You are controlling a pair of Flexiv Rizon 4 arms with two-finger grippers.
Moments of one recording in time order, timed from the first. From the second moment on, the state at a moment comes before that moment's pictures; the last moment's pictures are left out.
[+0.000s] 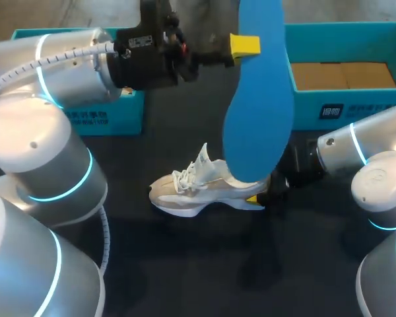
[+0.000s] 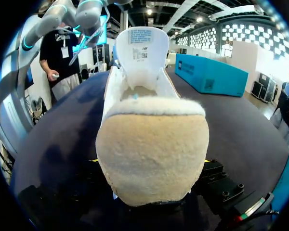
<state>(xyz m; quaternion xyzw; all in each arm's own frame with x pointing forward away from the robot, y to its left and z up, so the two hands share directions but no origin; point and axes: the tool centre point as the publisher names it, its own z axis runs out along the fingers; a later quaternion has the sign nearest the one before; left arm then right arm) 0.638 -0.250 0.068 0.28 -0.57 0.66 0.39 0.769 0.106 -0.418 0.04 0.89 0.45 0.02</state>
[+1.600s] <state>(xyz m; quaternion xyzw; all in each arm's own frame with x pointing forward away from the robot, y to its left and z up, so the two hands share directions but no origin) 0.615 -0.226 0.047 0.25 -0.59 0.68 0.37 0.769 0.106 -0.418 0.04 0.89 0.45 0.02</state>
